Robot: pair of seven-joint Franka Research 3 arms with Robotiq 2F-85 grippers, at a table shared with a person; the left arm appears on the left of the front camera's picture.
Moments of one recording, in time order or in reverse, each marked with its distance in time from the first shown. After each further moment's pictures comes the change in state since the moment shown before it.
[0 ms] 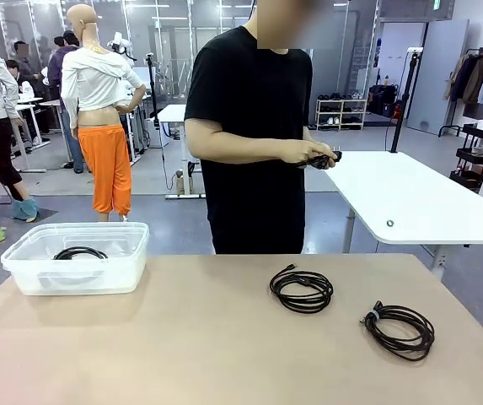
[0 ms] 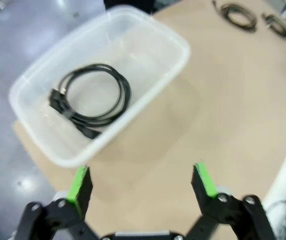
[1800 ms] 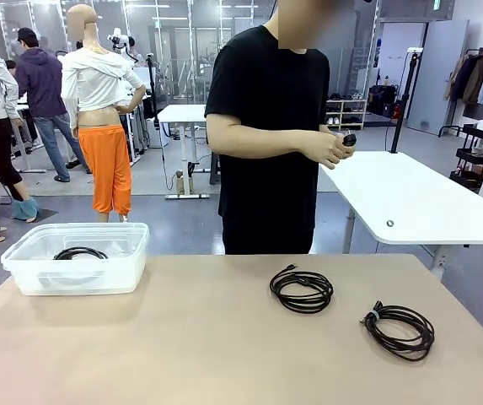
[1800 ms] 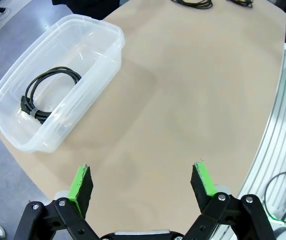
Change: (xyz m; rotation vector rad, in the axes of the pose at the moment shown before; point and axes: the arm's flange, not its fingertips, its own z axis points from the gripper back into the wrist) left arm -0.055 -0.086 0.033 -0.024 -0.052 -0.183; right arm 0.000 0.000 0.000 0.000 -0.002 -0.001
